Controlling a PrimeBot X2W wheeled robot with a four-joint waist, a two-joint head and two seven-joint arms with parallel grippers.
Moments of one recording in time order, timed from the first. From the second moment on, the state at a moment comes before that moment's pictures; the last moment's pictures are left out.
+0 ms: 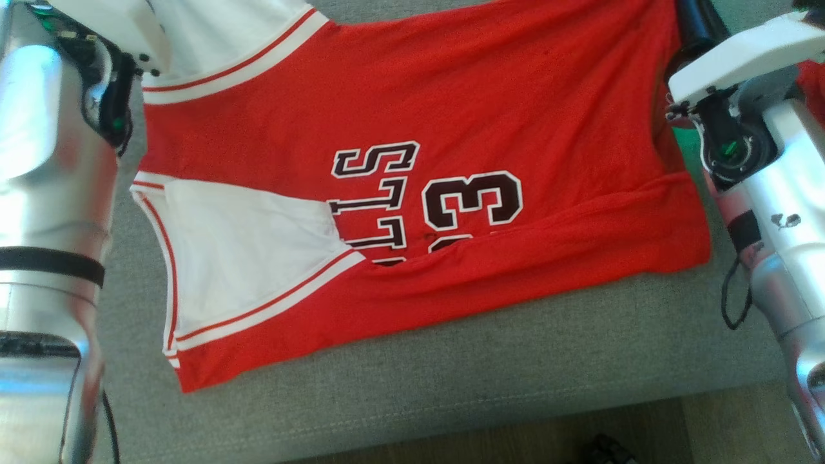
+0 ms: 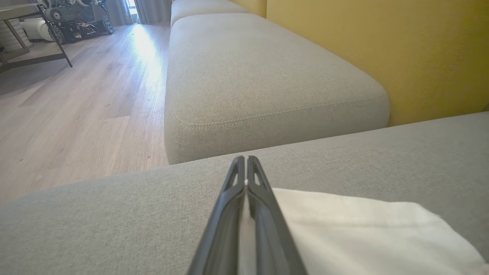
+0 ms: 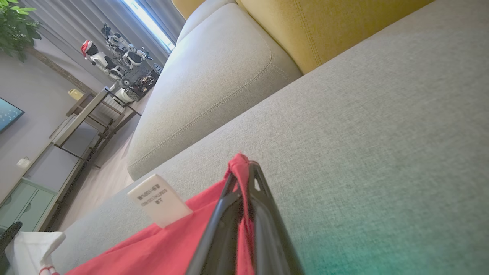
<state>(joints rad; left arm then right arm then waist) -1.11 0.23 -0.27 0.97 -0.25 -0.09 -0.17 -0.94 -0.27 0.44 0.80 1.04 0.13 -0.03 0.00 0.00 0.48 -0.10</state>
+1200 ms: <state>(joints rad) -0.67 0.33 -0.52 0.59 -0.49 -0.13 -0.13 -0.62 -0.46 0.54 0.66 1.24 0.13 -0.03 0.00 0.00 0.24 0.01</state>
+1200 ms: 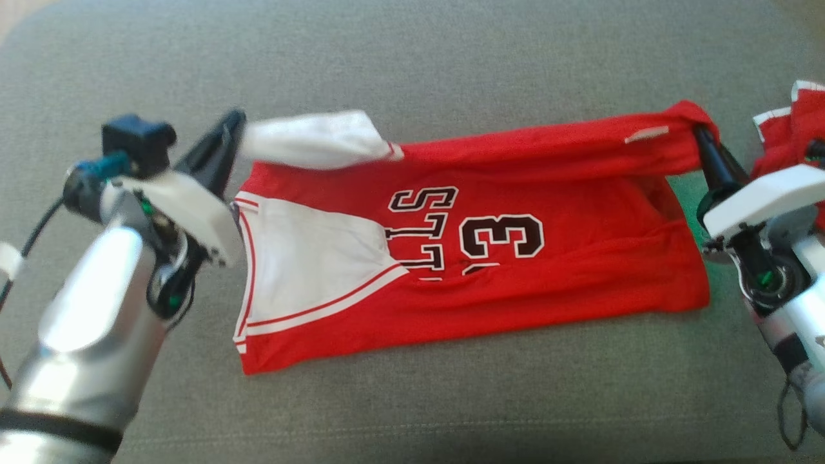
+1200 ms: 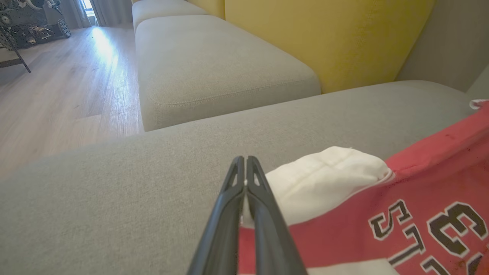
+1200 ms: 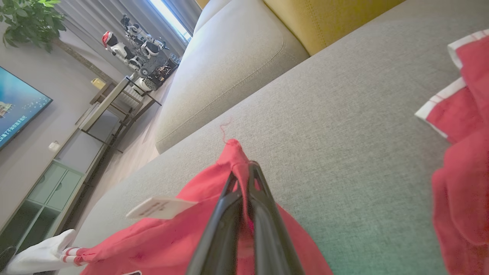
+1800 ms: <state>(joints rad) -0.31 0.55 -0.60 0.06 -0.65 -0.13 0.15 -0.47 -0.53 0.54 0.65 1.30 0.13 0.12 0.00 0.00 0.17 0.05</state>
